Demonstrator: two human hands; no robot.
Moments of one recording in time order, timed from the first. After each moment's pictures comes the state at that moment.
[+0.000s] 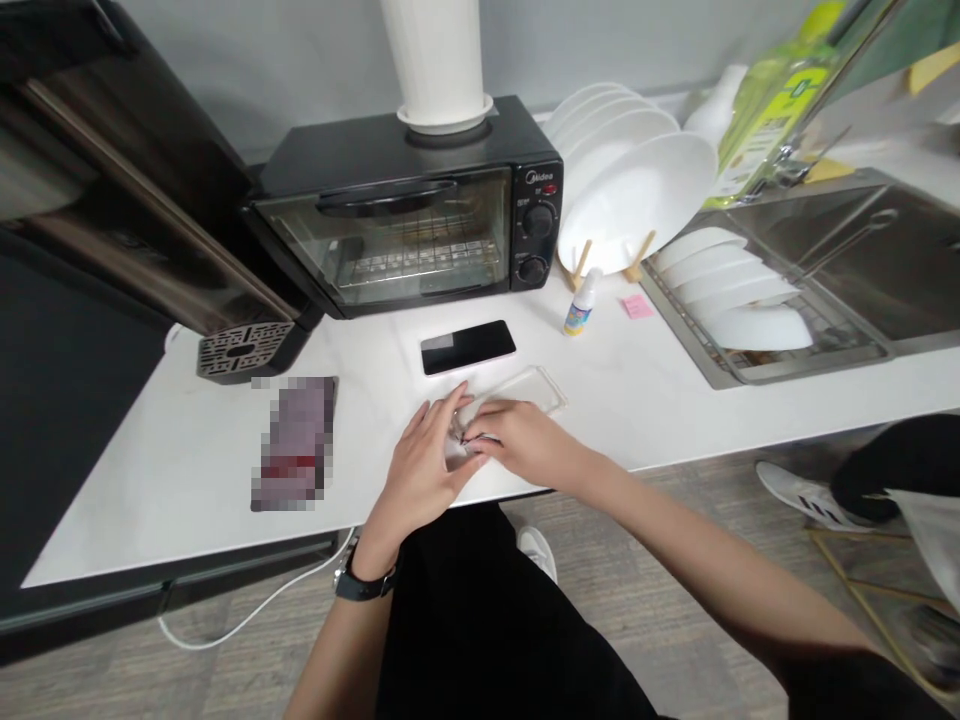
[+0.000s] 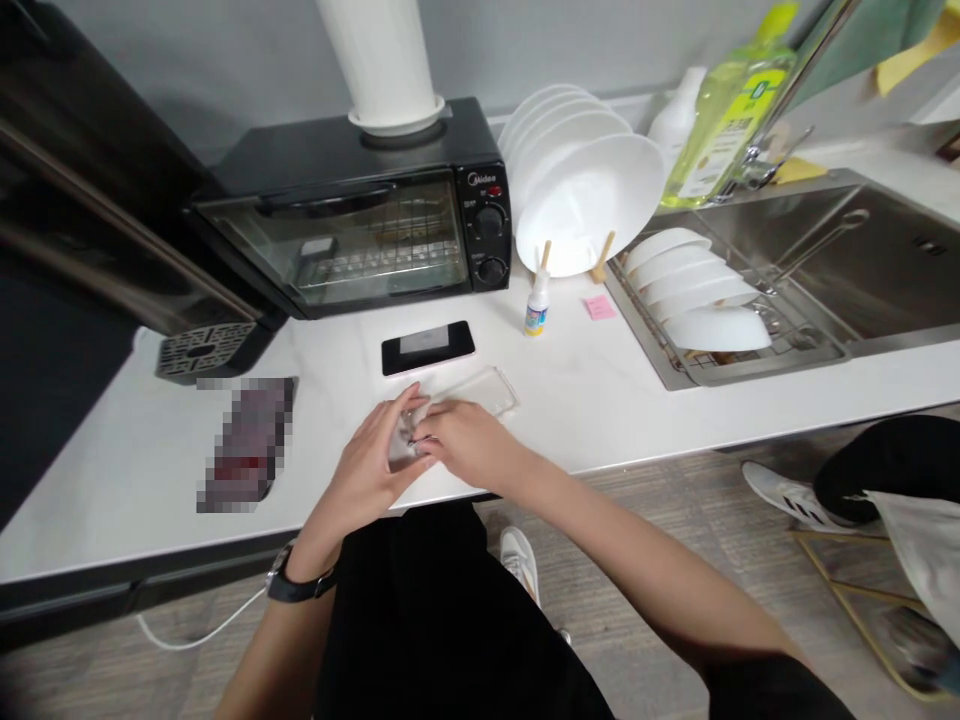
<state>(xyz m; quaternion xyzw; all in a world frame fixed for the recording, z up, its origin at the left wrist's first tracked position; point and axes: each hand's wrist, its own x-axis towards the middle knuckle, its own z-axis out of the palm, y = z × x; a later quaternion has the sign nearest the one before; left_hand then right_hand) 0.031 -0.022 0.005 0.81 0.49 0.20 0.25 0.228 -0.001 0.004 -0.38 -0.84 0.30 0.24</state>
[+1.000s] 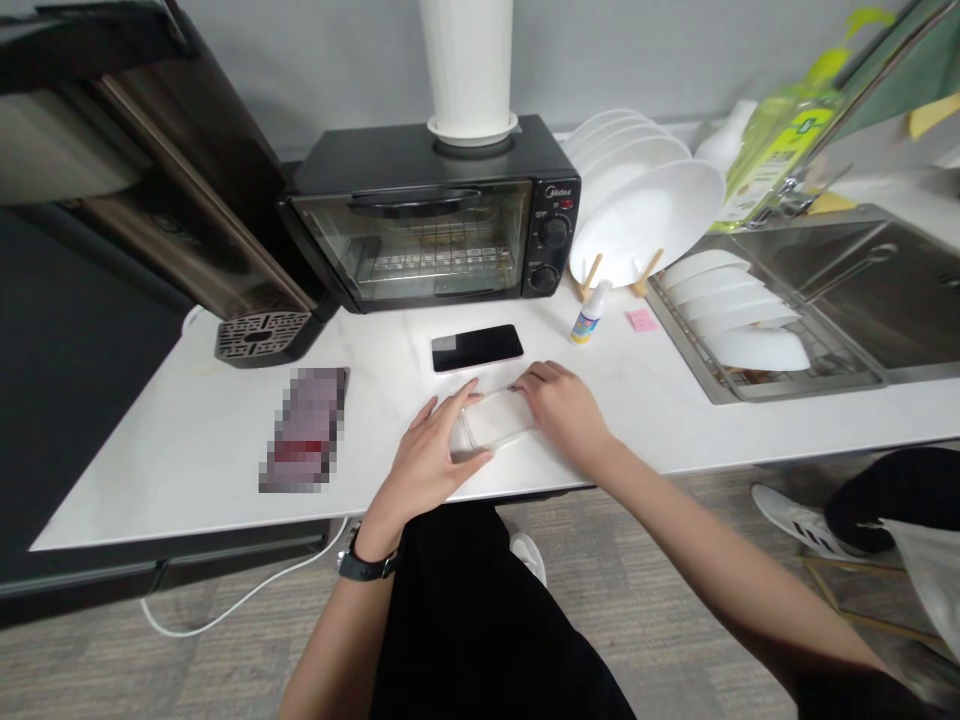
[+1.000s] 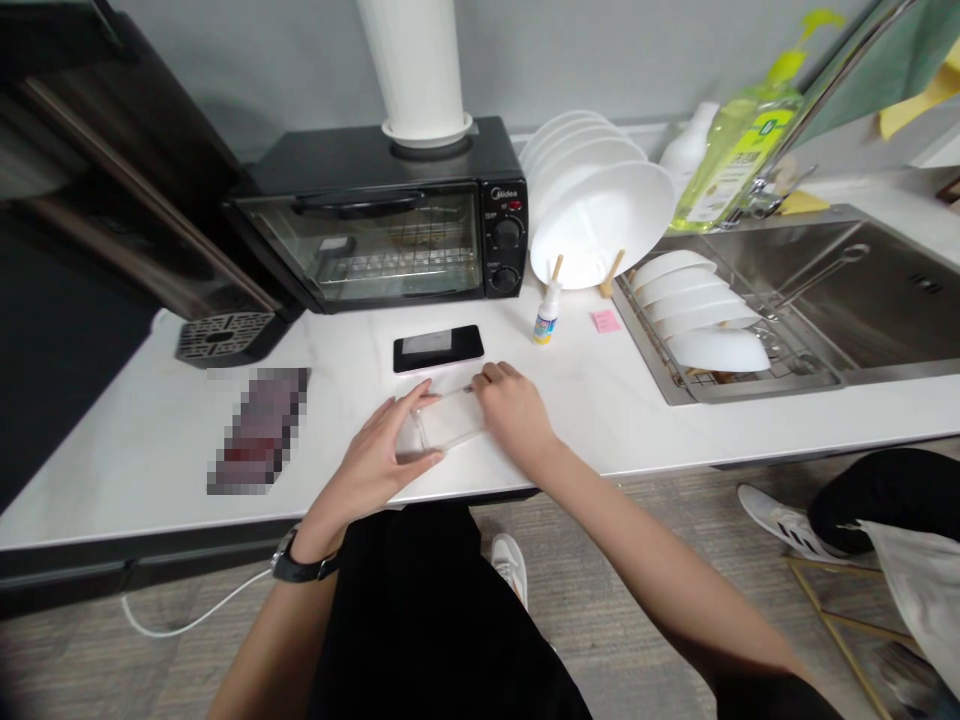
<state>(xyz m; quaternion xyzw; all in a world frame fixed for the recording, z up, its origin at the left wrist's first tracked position) 0.027 -0.022 0.002 0.81 0.49 0.20 0.25 0.260 0.013 0.010 -0.54 -0.82 0.07 0.17</state>
